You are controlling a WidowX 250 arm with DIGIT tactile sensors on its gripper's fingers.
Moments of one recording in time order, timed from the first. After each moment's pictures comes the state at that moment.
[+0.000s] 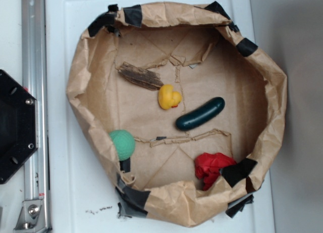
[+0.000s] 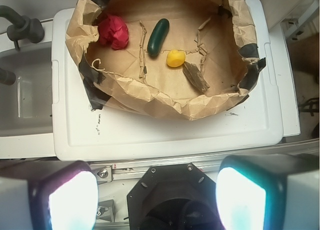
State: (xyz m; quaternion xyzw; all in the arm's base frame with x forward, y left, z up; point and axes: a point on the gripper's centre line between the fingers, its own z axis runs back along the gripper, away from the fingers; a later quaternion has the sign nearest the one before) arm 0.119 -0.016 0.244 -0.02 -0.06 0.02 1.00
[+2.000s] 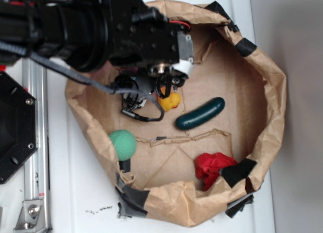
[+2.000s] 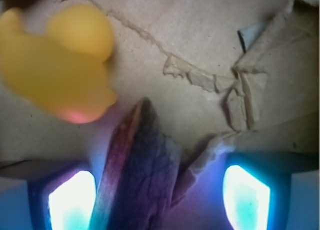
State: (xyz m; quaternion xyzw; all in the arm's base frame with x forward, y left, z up) arm 0.244 0.063 0.016 0.05 0.02 -0.25 0.97
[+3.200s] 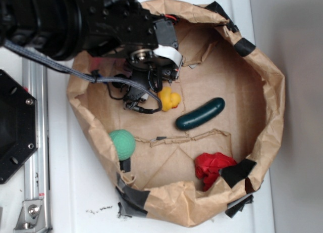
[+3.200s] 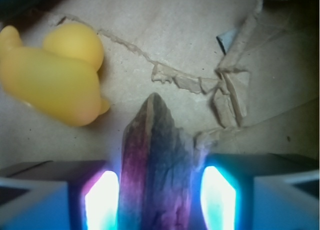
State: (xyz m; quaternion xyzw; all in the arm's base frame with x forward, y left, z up) arm 0.226 0.062 0.004 0.03 -0.01 -0.20 0.98
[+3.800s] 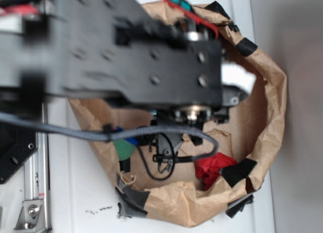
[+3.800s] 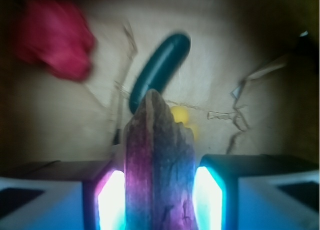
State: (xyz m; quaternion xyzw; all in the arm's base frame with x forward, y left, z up) arm 0.254 -0.009 0.135 0.01 -0.01 -0.07 1.00
